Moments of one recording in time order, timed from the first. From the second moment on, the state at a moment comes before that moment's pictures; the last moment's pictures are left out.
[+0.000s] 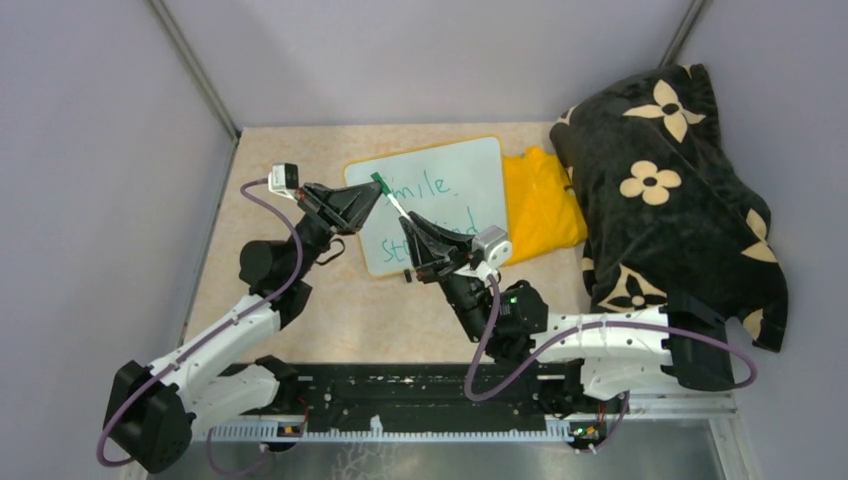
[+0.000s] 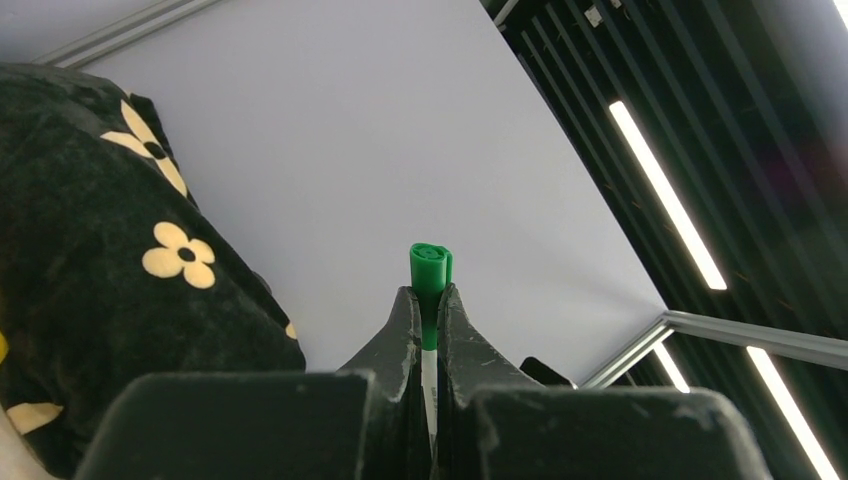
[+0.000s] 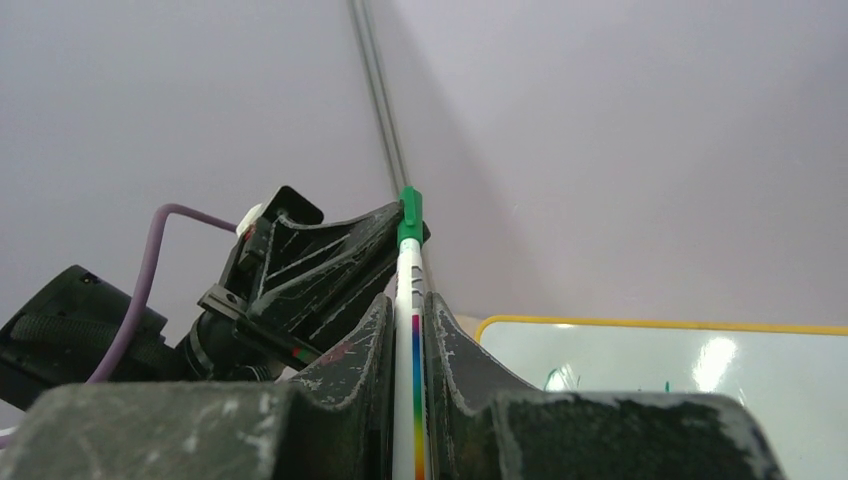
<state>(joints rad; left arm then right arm) -0.57 0.99 0.58 1.04 0.21 -1.48 1.39 1.20 0.73 1.21 0.66 -0.26</state>
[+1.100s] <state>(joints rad) -0.59 1.00 0.66 0.99 0.25 -1.33 1.39 1.23 0.78 1.27 0.67 -0.37</state>
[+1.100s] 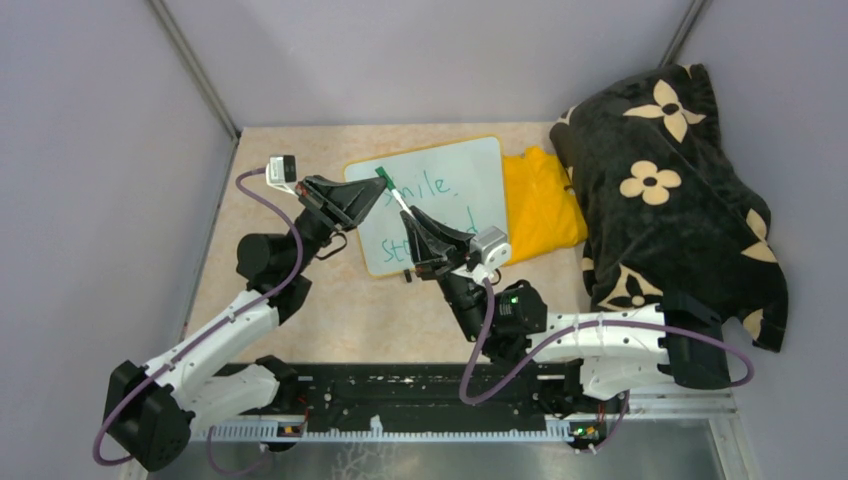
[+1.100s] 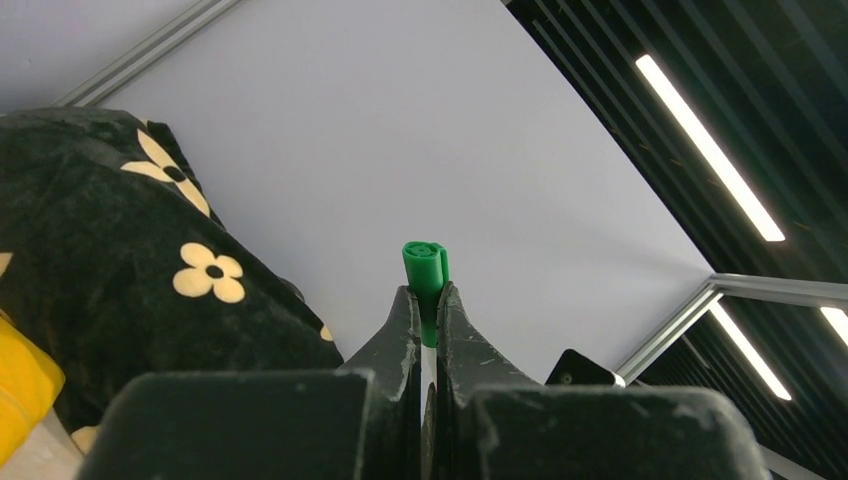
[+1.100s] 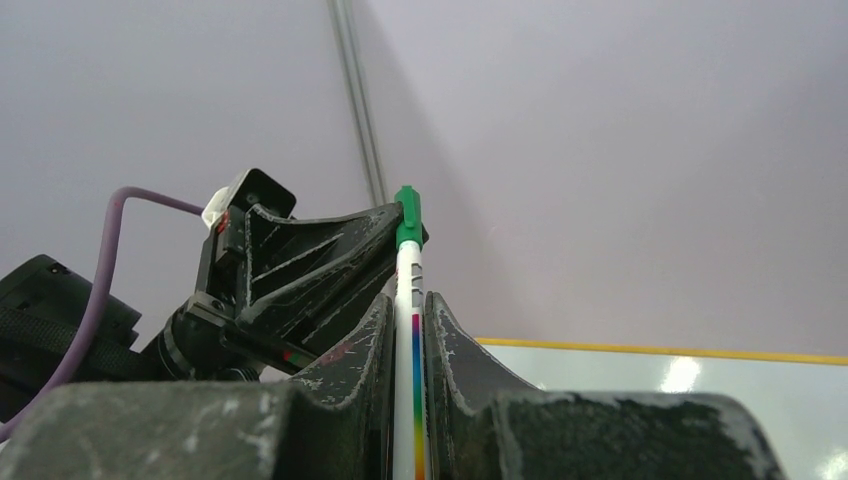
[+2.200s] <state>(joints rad) -0.72 1.03 0.68 1.03 0.12 -1.26 1.41 1.24 0.80 1.34 0.70 -0.45</state>
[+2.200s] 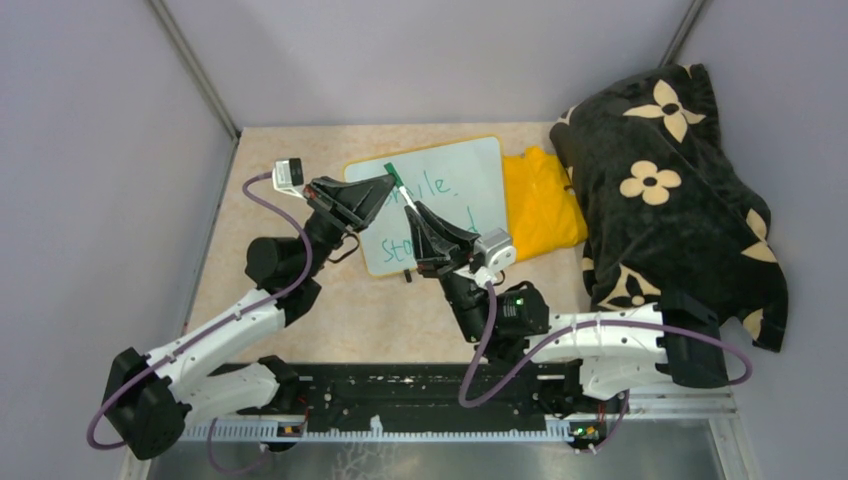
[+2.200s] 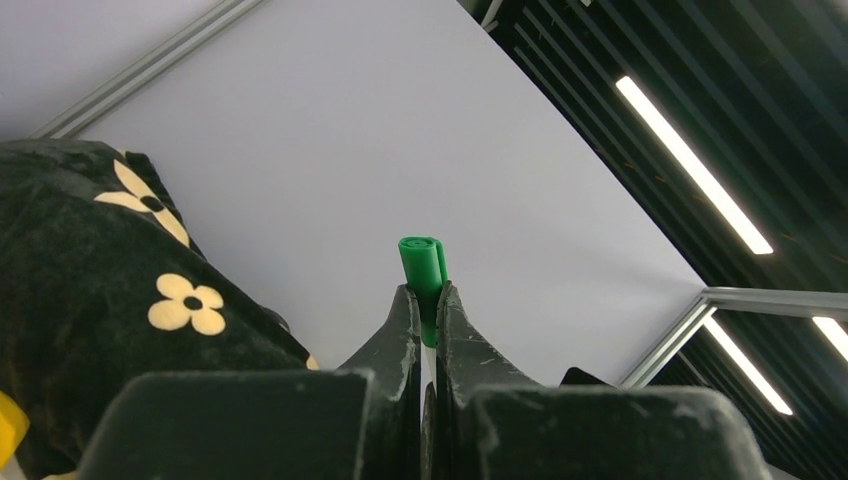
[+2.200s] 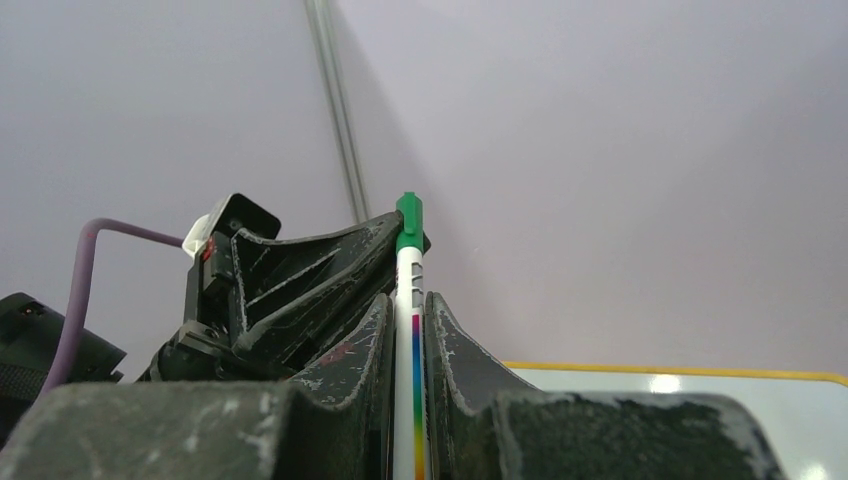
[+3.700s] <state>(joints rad) -0.81 0.82 0.74 0.82 0.06 -0.84 1.39 1.03 0.77 0.96 0.37 -0.10</state>
